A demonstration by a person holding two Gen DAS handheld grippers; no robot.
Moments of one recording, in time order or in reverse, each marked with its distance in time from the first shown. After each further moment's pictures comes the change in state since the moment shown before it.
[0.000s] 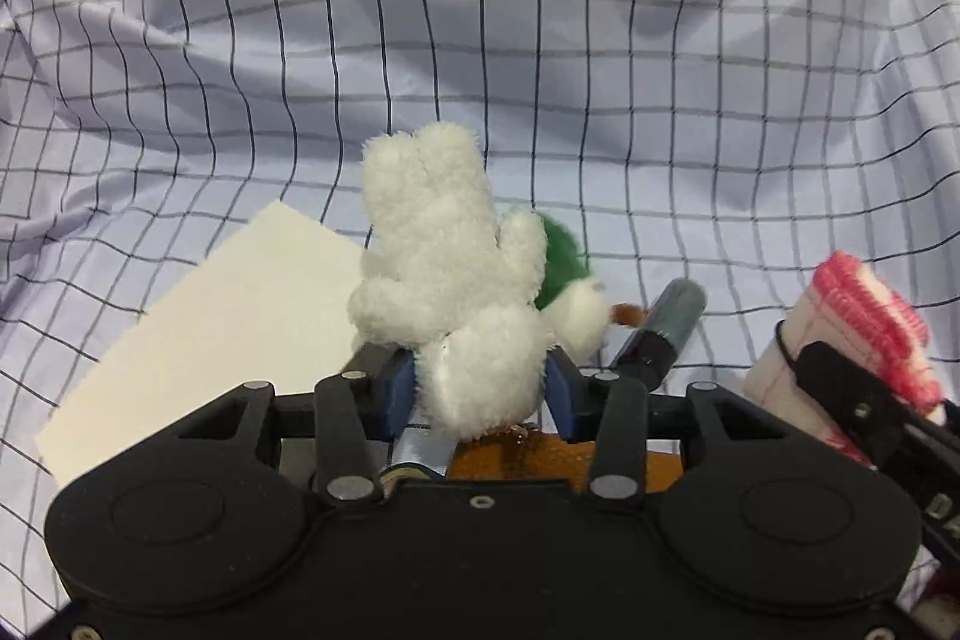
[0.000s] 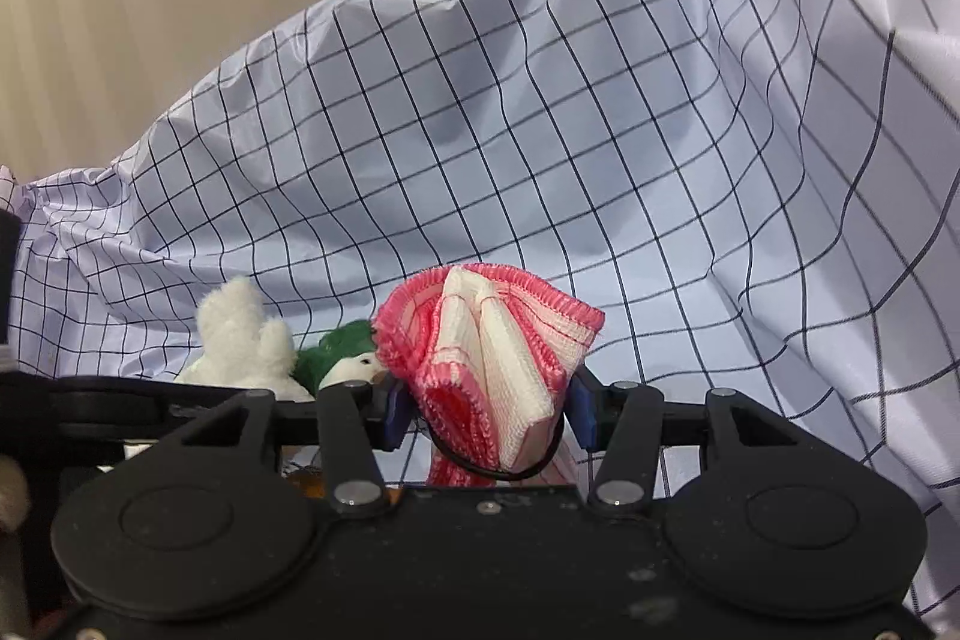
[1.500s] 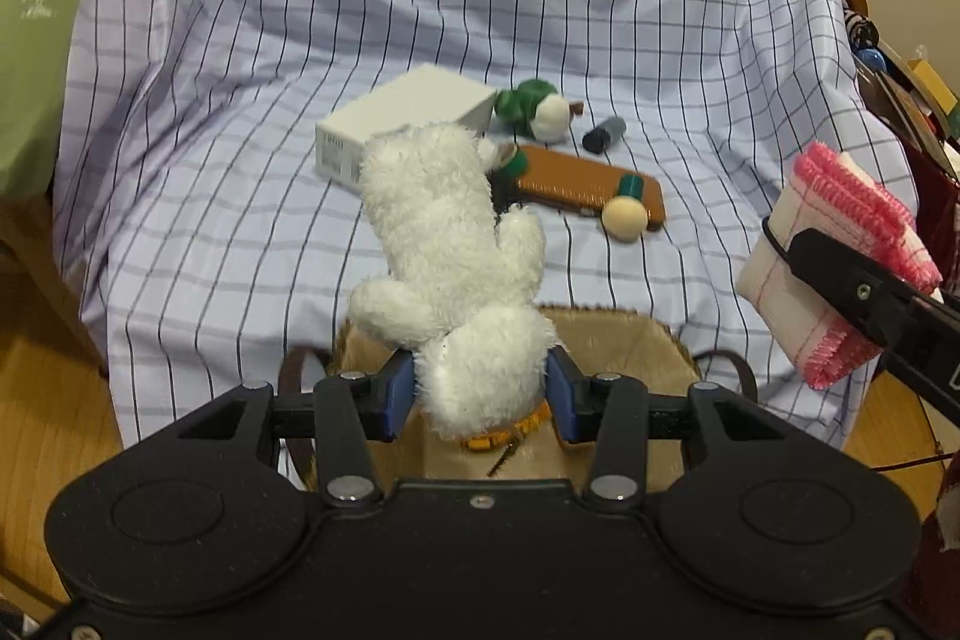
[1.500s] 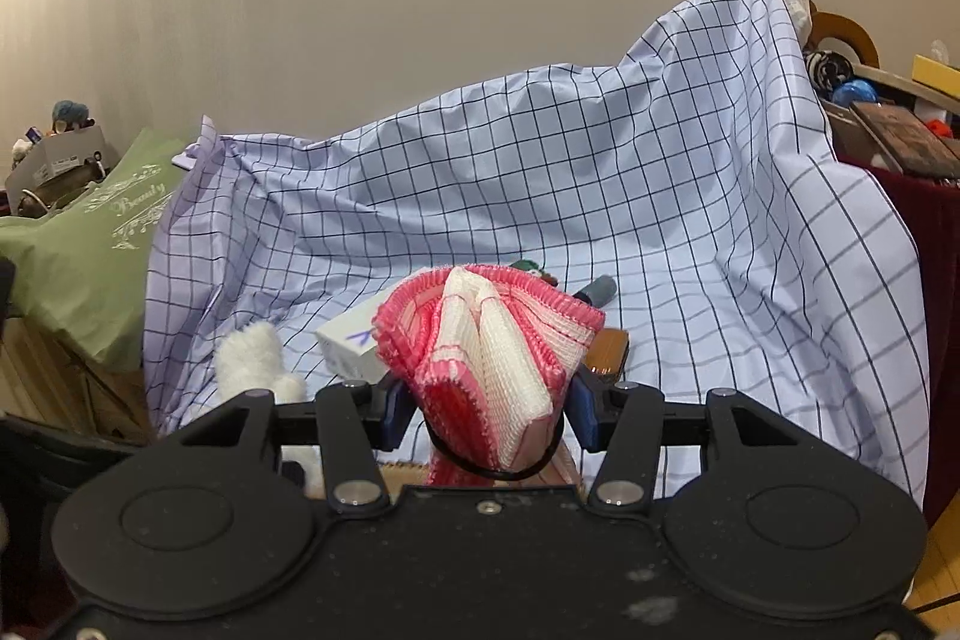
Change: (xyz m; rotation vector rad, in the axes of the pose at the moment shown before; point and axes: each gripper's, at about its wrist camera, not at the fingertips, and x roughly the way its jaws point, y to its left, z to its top) left arm -0.229 0.070 -0.179 -0.026 0.009 -0.059; right arm -0.278 0.077 -0.105 -0.162 -0.083 0.076
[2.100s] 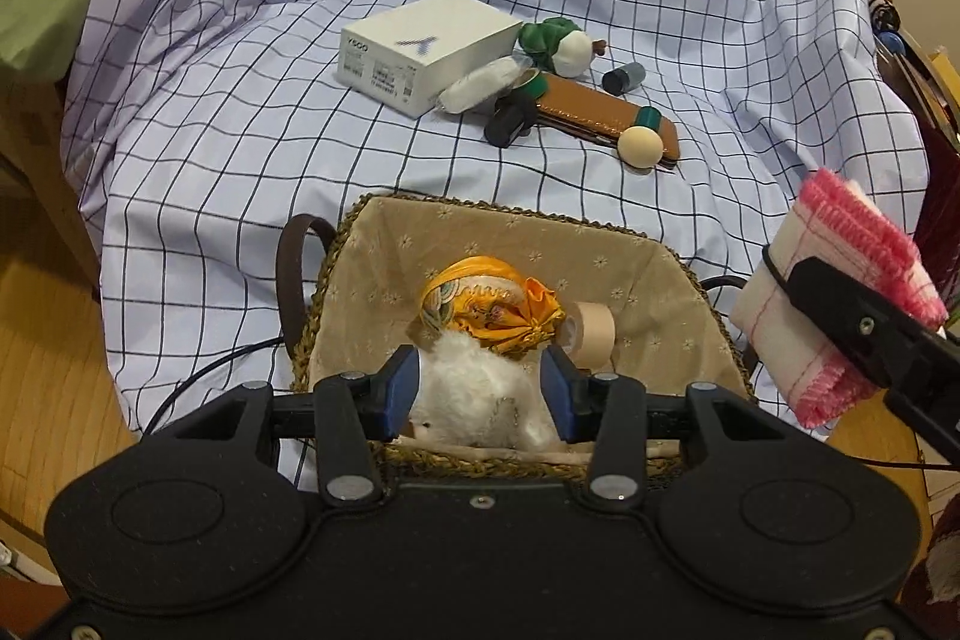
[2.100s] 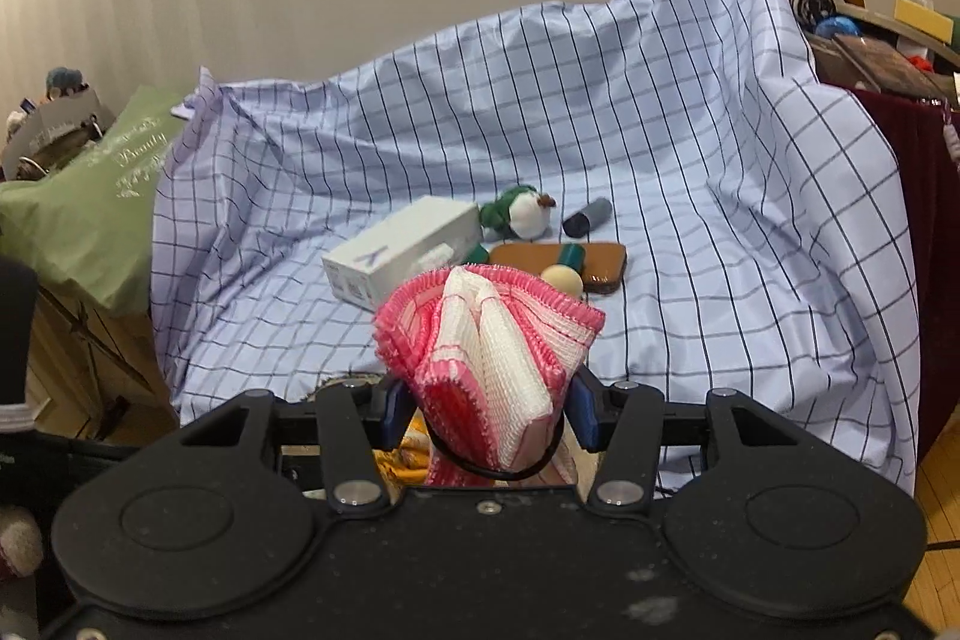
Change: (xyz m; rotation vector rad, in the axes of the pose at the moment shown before) left arm 0.004 0.009 -0.040 -0.089 0.068 0.003; right arm -0.016 0.008 -0.031 0.026 0.115 -0.027
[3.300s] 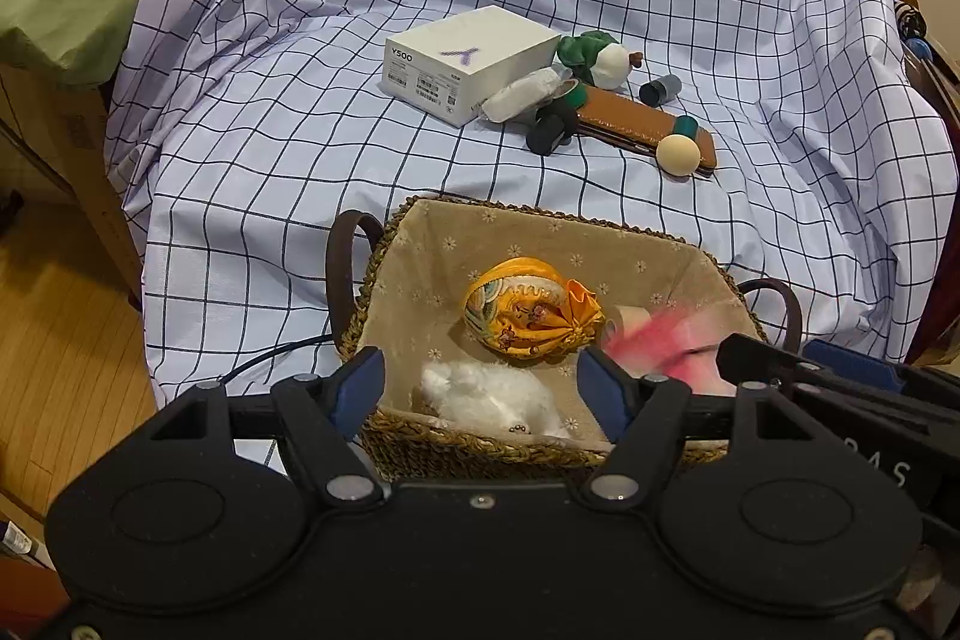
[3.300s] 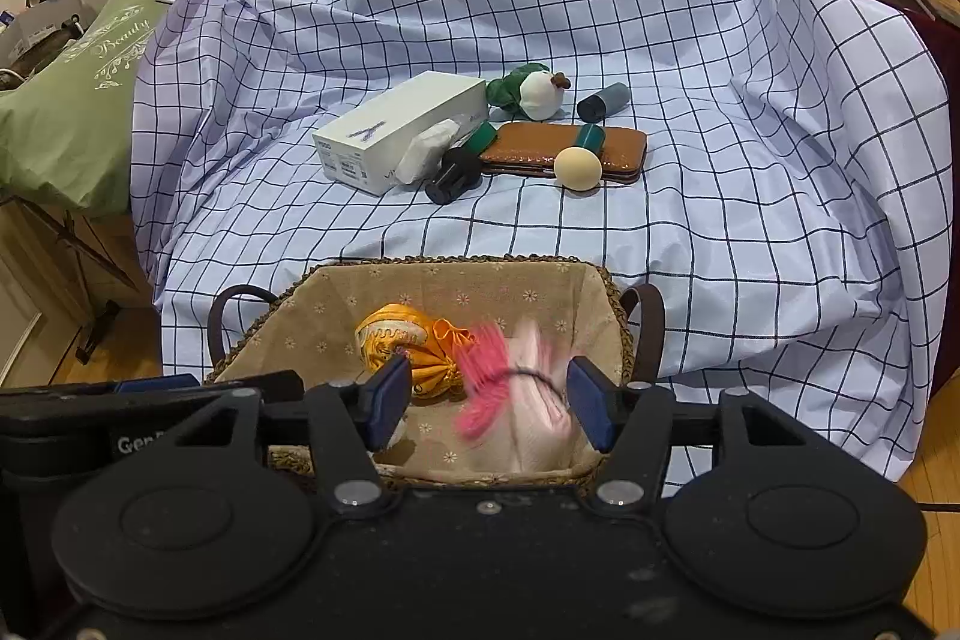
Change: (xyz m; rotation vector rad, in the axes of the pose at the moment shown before) left arm -0.005 0.003 -0.011 -0.007 -0.040 0.084; right arm 0.039 0.007 -0.007 -0.043 0.239 -0.016
